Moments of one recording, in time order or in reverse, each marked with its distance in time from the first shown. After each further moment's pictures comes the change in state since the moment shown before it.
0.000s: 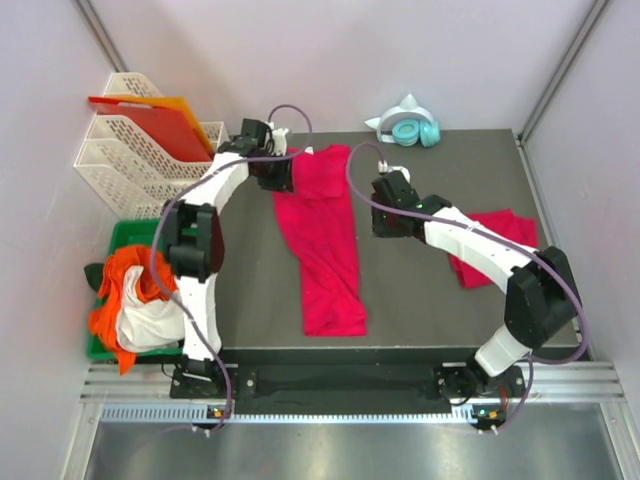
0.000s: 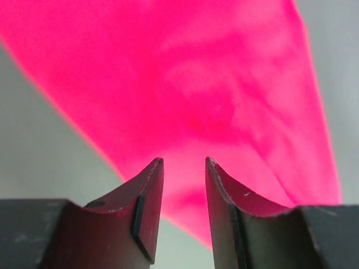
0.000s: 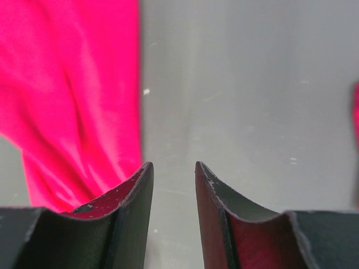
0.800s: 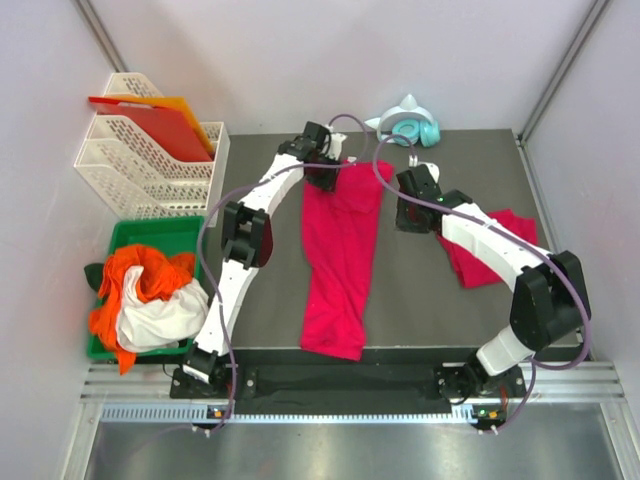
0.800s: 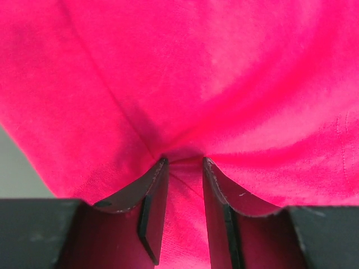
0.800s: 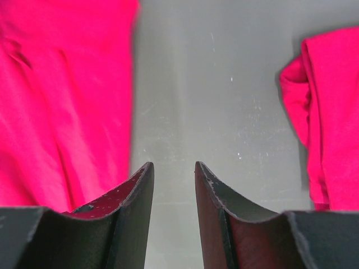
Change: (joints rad) left arm -0.211 0.463 0.622 -0.158 -0.140 0.062; right arm -0.123 -0.032 -0.026 -0.035 0.042 0.021
